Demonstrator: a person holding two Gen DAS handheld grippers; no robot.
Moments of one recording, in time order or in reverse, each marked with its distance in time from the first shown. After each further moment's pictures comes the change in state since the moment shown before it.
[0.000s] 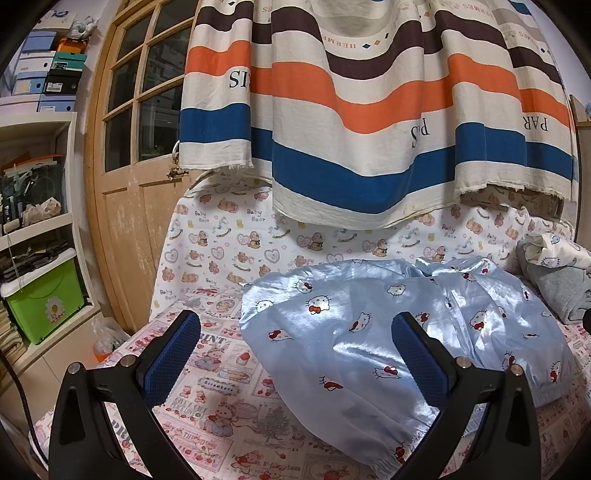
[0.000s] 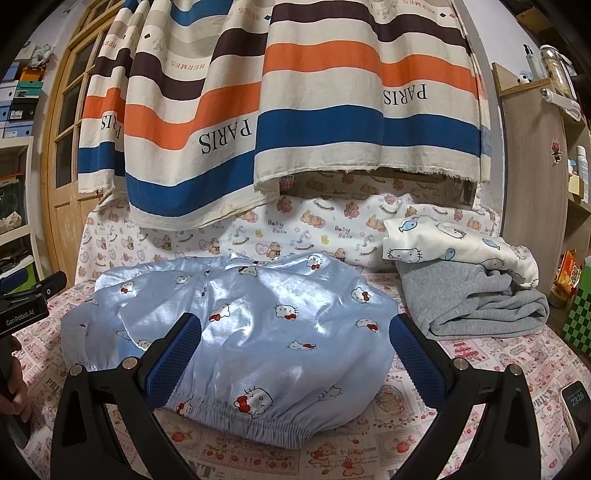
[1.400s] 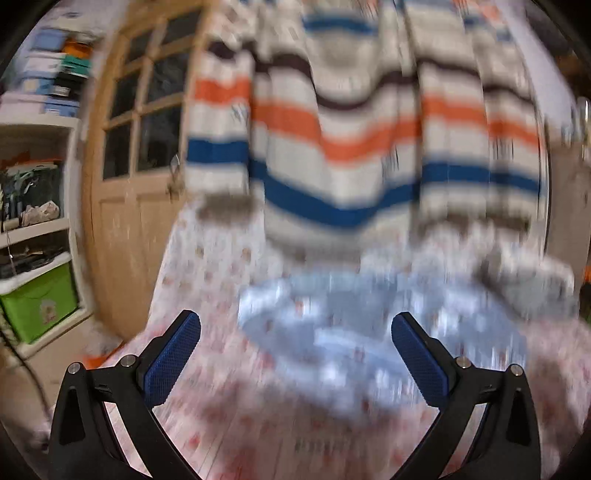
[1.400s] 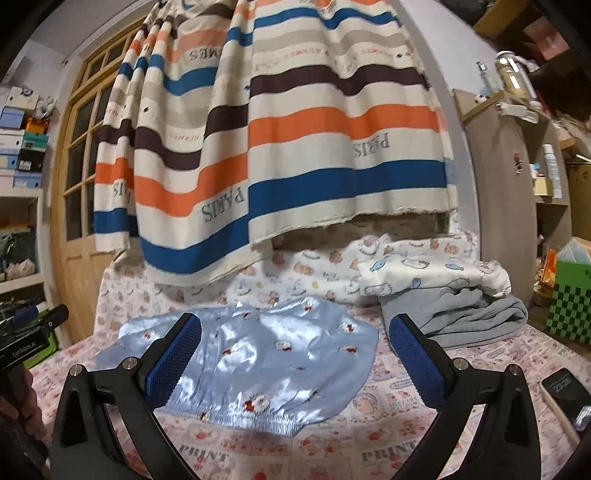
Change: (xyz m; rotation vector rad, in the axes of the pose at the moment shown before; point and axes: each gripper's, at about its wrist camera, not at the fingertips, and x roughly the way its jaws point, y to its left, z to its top) left arm -0.069 0.006 0.001 0.007 0.001 -0.072; right arm -0.080 -0.029 0.008 0.092 -0.134 0.040
